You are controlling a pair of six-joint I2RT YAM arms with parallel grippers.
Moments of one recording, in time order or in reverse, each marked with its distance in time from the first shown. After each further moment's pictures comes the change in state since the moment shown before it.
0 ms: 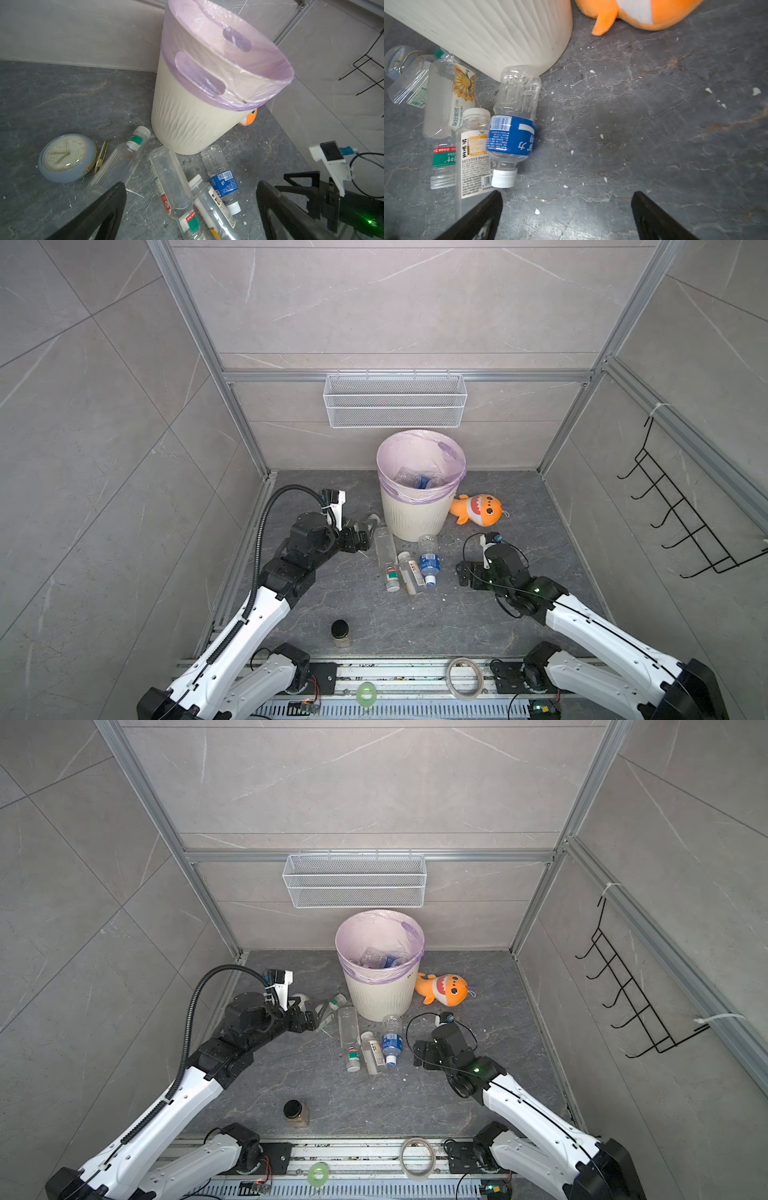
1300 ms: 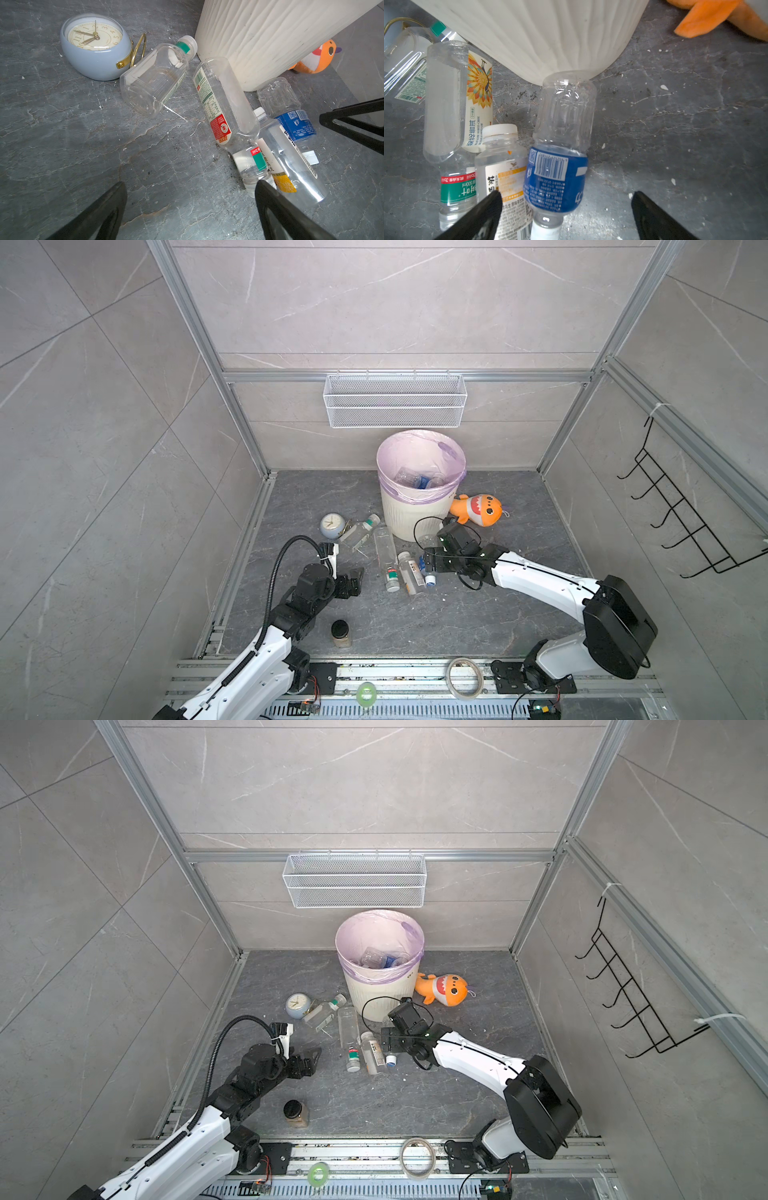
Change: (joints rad) left arm 0.000 -0.202 -0.531 0.178 -0.095 -0.017; right arm 0.106 0.480 0.299 0.044 0.014 0.016
